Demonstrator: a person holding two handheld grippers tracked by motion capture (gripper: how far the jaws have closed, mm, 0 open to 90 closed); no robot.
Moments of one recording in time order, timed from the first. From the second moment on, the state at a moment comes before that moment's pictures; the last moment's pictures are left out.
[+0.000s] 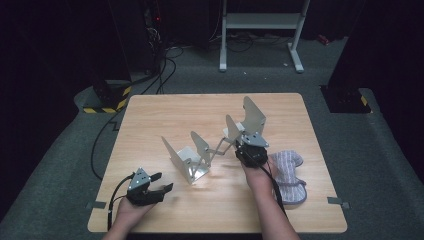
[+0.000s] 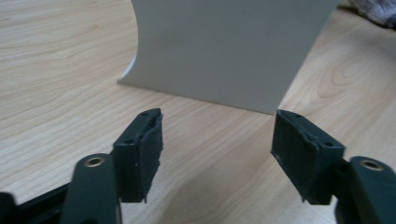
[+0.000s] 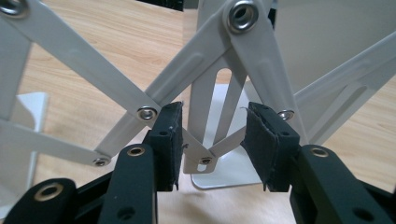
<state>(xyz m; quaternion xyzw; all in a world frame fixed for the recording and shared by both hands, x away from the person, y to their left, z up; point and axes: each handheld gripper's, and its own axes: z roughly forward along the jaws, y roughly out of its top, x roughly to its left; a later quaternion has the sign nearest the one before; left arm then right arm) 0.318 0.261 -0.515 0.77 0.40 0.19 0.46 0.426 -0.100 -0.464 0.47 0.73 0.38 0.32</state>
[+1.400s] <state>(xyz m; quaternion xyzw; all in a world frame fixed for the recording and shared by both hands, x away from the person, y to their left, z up) 0.369 0.256 -0.510 0.74 0.38 0.18 0.52 0.358 -0.081 -0.487 0.41 0.77 0.41 0.27</state>
